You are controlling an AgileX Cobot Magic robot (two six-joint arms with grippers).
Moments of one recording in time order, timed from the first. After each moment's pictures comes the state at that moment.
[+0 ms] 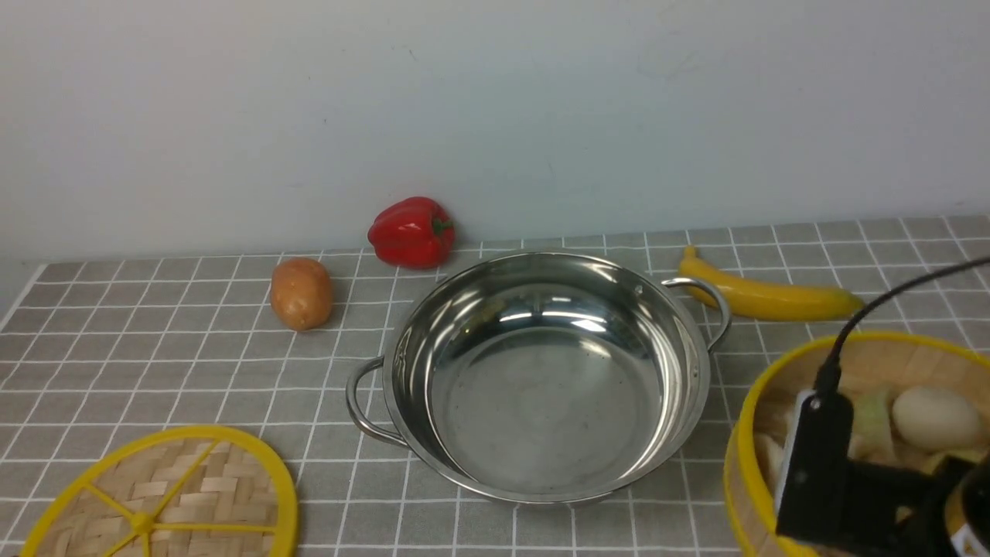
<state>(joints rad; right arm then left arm) 0.73 1.24 -0.81 -0.07 1.22 -0.25 0.14 0.00 0.01 -0.22 0.34 0.38</state>
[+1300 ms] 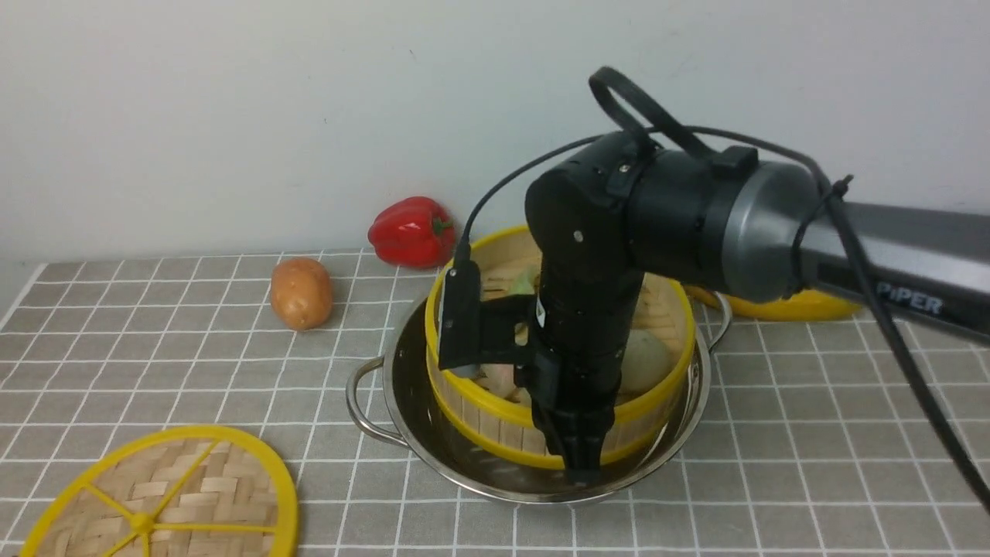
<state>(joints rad) 0.76 2.04 -1.68 0.05 1.26 -0.70 0.14 0.00 0.01 -0.22 0.34 0.38</state>
